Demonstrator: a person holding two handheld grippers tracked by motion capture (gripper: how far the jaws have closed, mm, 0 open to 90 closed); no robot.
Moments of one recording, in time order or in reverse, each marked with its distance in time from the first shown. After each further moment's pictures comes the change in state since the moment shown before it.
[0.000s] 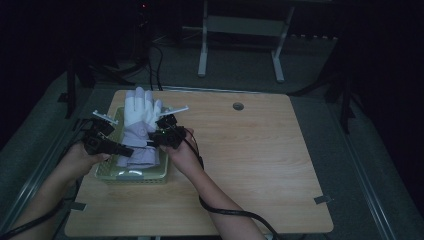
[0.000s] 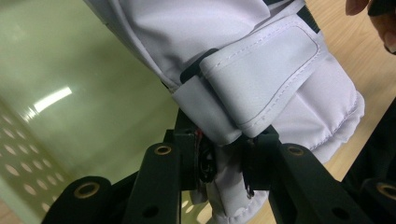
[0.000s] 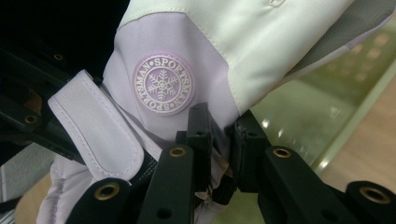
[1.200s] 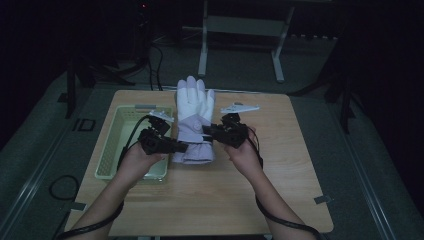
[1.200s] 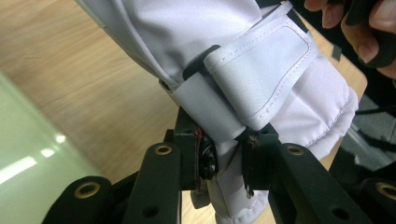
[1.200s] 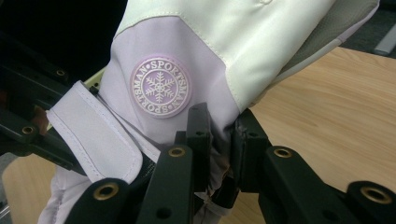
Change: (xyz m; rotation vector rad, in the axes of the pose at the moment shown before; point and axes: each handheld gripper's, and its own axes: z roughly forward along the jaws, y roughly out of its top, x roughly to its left) left arm -0.131 0.072 0.037 -0.179 -0.036 0.127; right arm -0.073 -0.029 -0.152 -0.137 -0.081 -0.032
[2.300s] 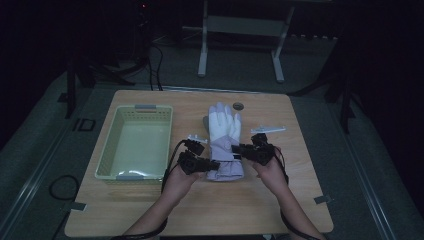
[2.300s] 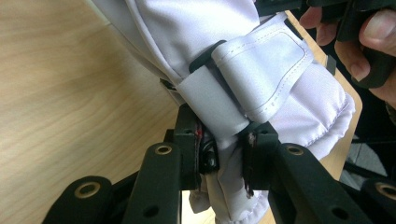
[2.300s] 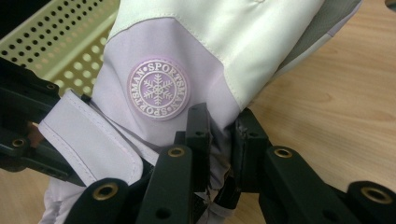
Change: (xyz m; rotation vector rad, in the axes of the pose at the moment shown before) left arm -0.038 -0.018 0.116 -0.028 -0.086 -0.111; right arm -0.076 -0.083 -0.023 0.094 -0.038 0.101
